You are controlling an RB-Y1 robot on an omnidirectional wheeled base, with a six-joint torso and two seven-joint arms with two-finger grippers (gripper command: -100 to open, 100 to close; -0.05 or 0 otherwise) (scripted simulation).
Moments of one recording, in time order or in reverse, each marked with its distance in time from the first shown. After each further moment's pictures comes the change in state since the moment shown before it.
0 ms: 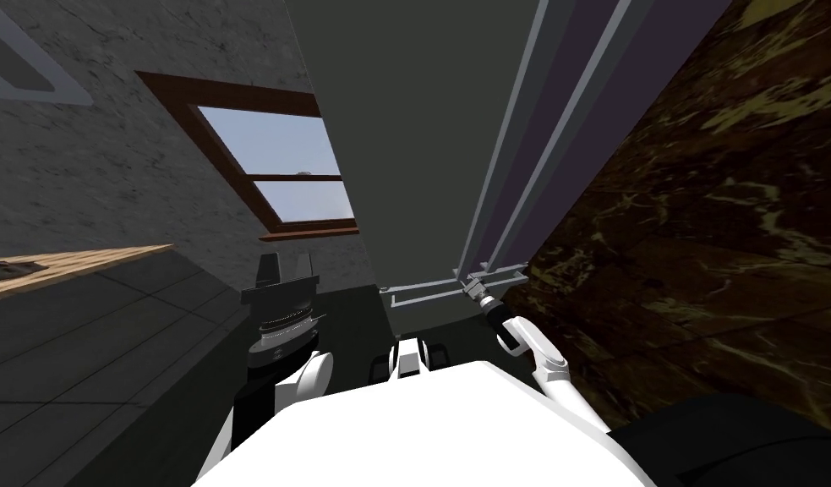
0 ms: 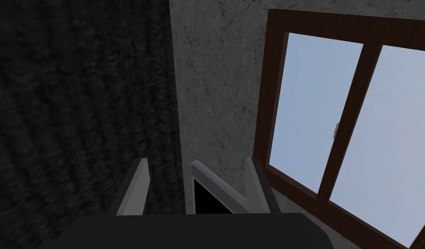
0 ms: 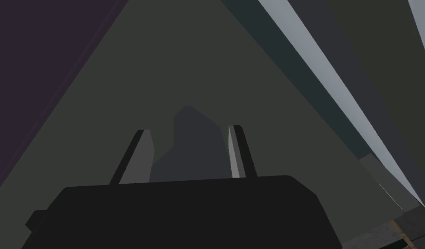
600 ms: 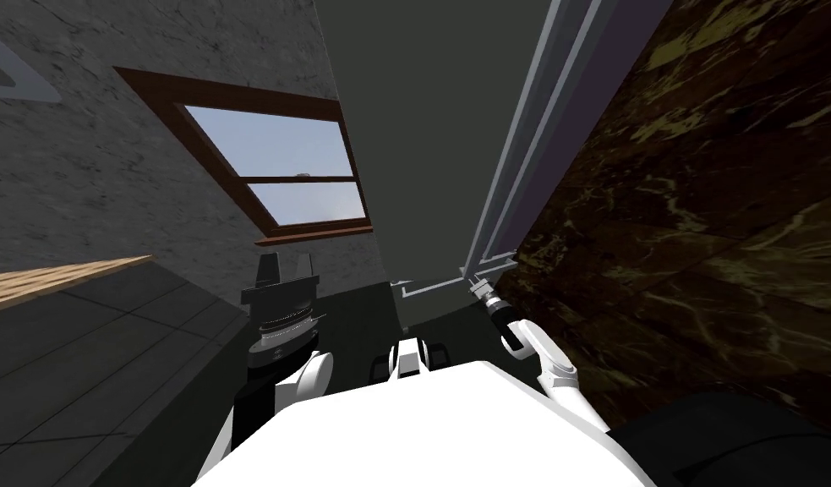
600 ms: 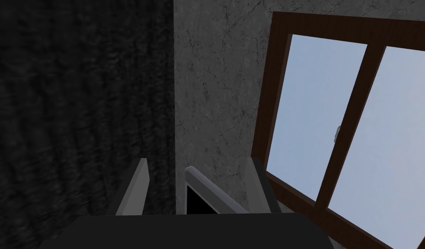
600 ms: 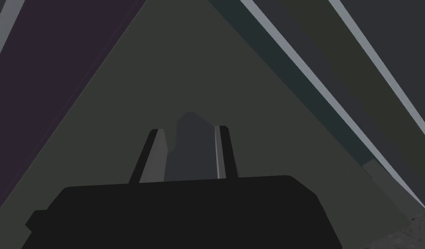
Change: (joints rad) left arm 0.000 0.000 0.000 0.000 0.000 0.000 0.000; right arm 0.027 0.028 -0.055 -0.015 -0.001 0.082 0.004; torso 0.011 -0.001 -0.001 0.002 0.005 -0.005
